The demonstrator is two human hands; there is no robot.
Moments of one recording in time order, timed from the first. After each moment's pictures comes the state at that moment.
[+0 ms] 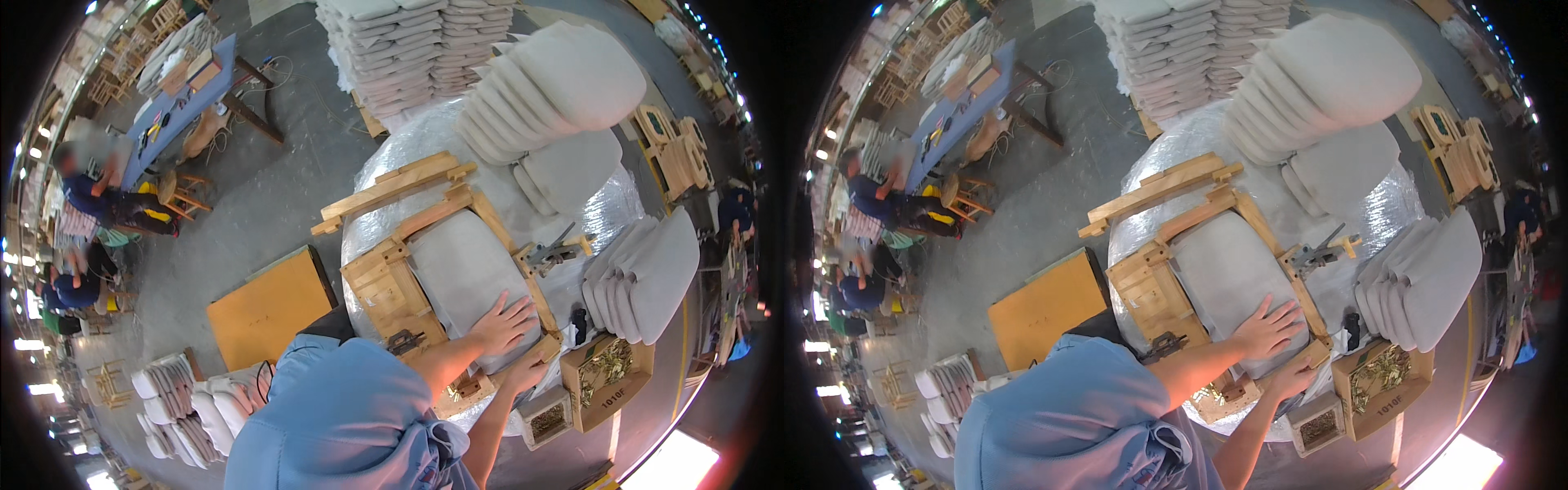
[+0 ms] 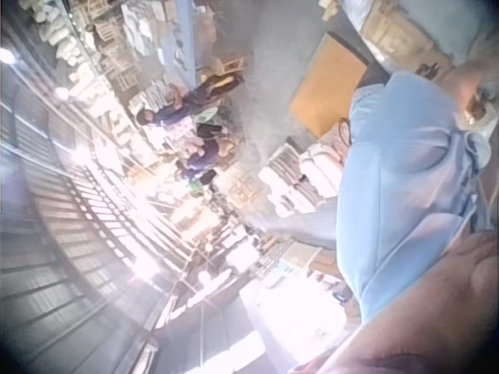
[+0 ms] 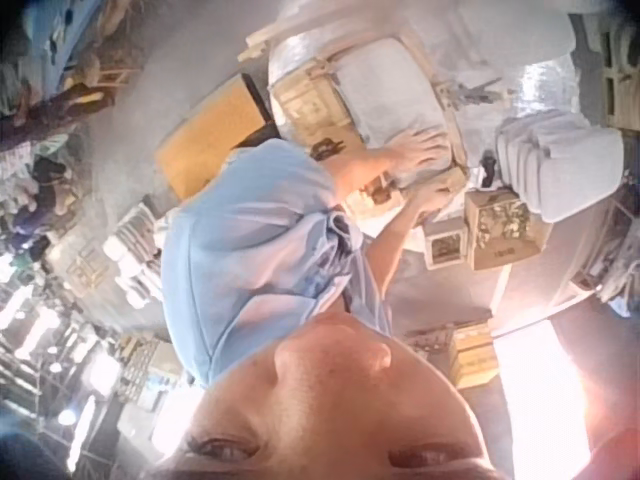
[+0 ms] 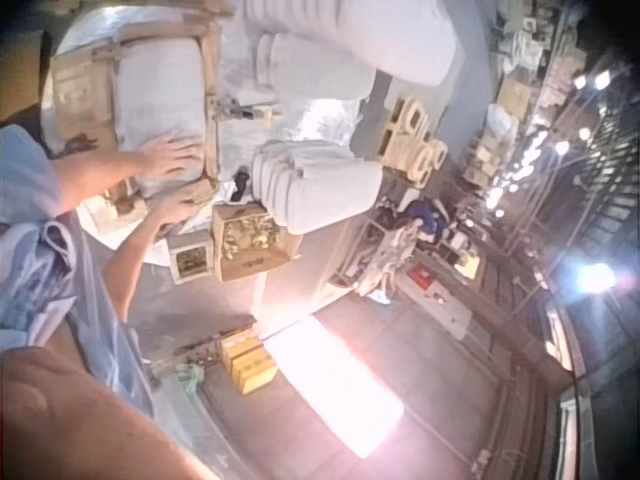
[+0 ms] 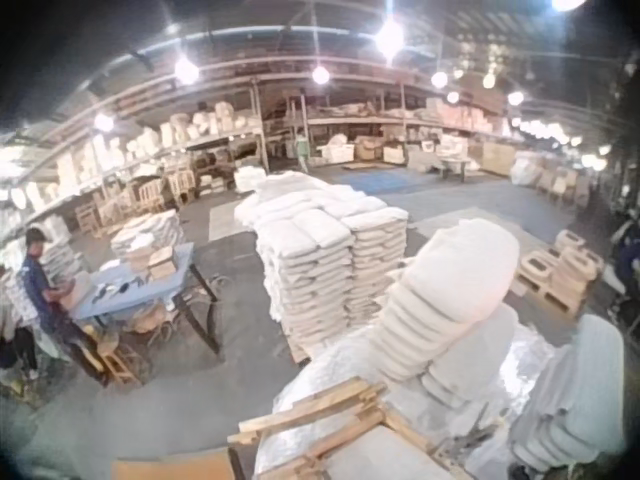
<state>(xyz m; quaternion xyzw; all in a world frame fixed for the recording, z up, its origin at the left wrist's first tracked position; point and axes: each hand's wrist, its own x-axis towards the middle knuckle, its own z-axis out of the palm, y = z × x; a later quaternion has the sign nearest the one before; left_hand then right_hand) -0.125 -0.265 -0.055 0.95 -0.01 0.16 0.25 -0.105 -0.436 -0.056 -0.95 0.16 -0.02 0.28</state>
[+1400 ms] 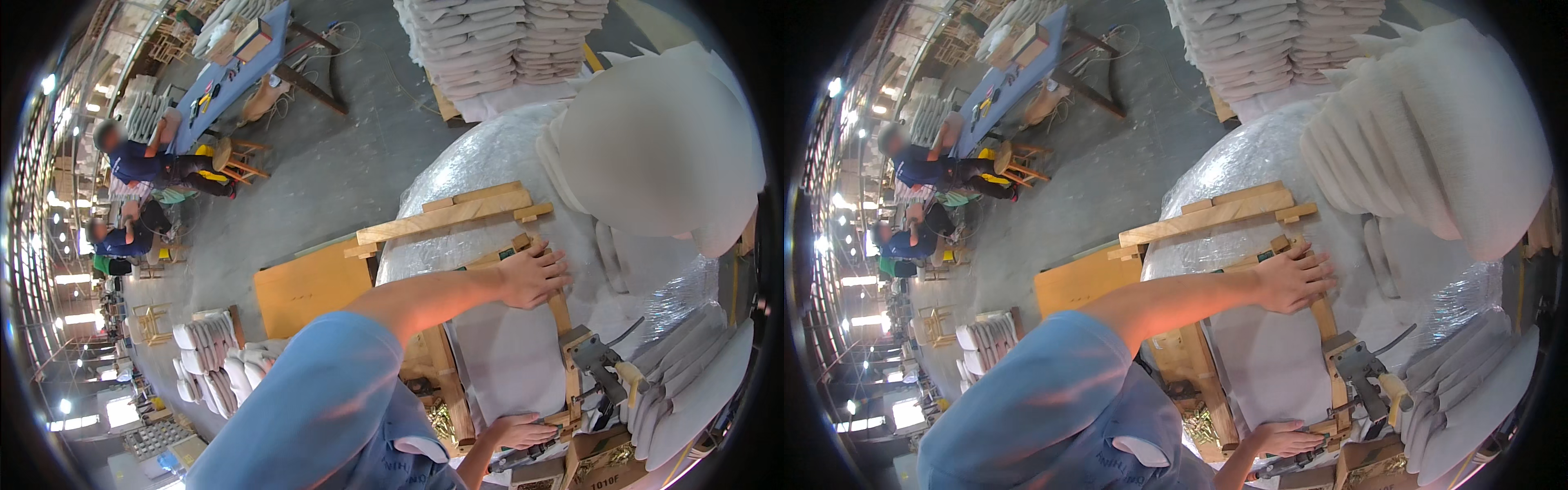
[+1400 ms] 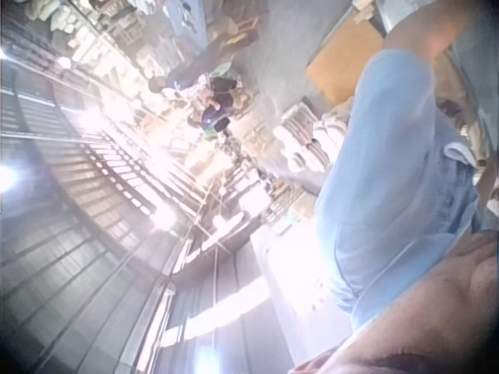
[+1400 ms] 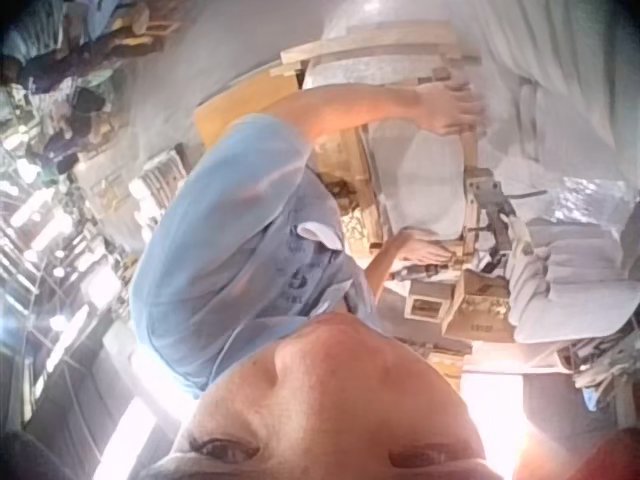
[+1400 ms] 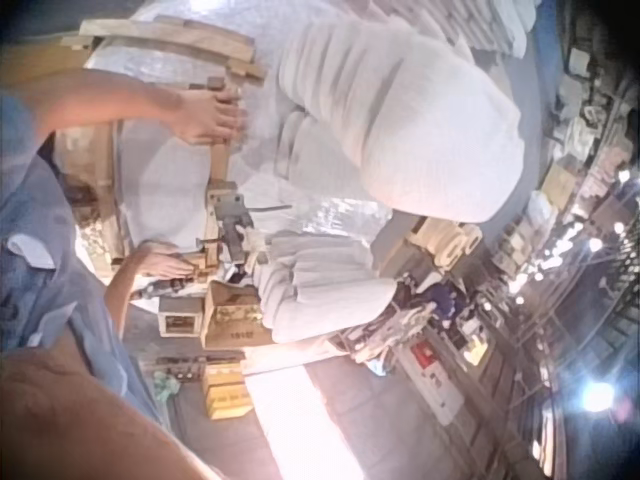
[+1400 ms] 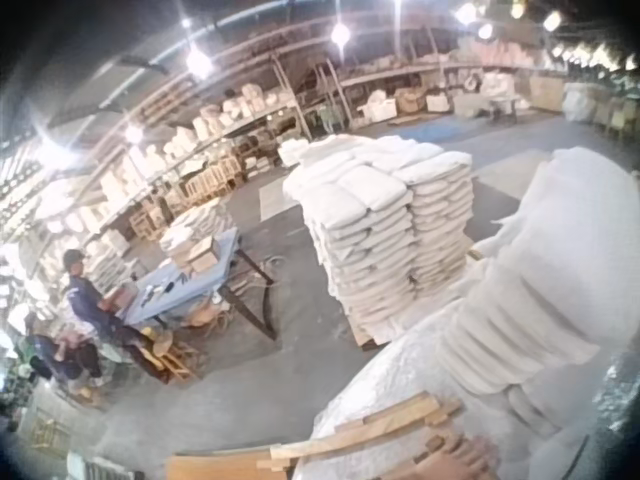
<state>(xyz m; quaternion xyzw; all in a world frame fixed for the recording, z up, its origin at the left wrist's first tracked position) -0.031 0.025 -0.082 0.97 -0.06 0.10 0.23 -0.141 -0.358 -0.087 -0.99 0.11 -0.06 -0.02</state>
